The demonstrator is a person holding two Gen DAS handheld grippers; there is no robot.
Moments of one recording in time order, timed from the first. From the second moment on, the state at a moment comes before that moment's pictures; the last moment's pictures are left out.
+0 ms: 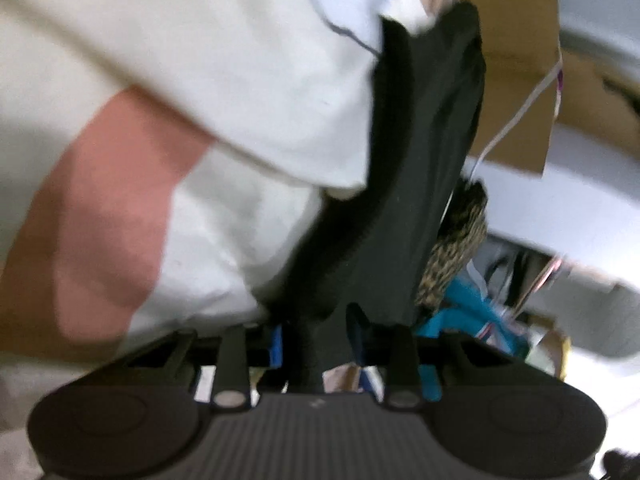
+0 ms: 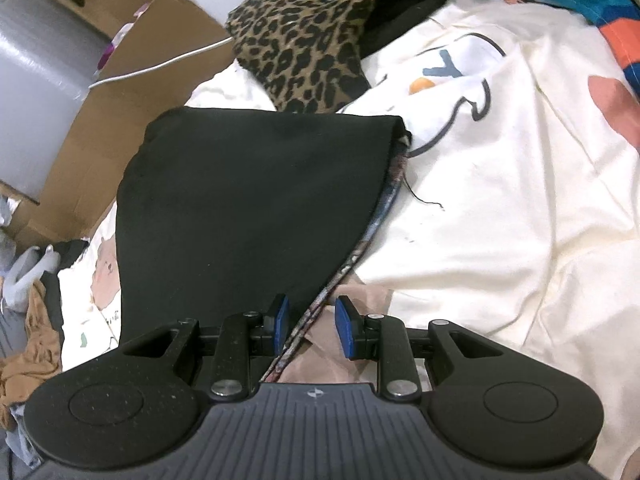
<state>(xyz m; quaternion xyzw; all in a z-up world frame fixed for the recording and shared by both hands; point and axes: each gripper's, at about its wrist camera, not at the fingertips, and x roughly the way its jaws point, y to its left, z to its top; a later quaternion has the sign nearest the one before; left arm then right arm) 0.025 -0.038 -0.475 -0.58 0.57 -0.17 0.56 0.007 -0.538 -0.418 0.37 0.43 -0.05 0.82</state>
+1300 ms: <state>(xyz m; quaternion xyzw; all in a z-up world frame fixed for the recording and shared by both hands) 0.042 -0.030 -0.425 -0.45 0.60 -0.21 0.63 0.040 -0.607 -0.449 0.39 0.36 -0.06 0.85</state>
